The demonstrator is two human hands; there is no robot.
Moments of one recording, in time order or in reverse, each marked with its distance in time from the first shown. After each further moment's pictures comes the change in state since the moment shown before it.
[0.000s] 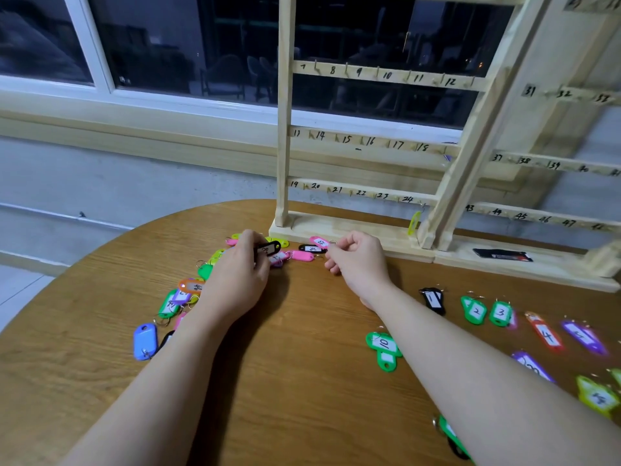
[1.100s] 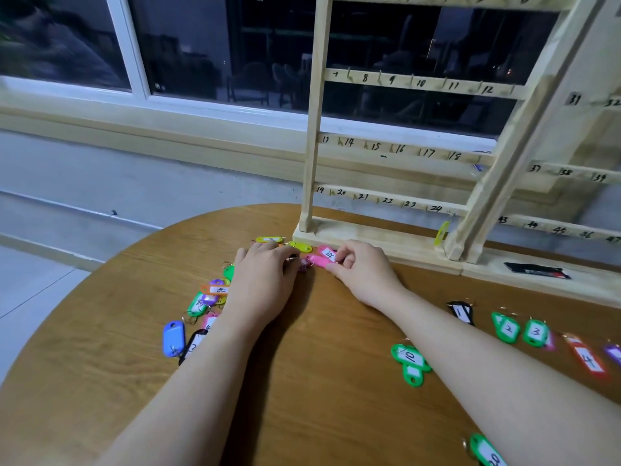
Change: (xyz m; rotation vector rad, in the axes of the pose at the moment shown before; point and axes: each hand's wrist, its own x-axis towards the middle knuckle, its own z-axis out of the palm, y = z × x) left_hand 0.004 -0.009 0.012 0.297 0.135 0.121; right_hand 0.010 -0.001 0.017 -0.490 -0.179 -0.256
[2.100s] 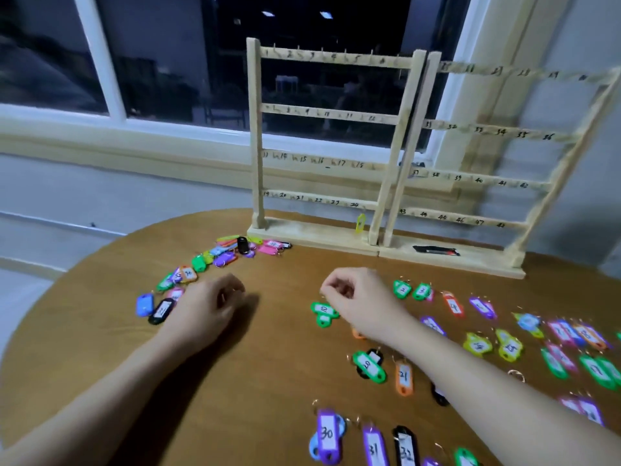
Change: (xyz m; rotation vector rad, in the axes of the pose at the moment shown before) left_hand -0.099 0.038 -0.064 -0.211 -0.204 -0.030; right_hand -0.164 0.012 -0.109 0.150 -0.070 -0.115
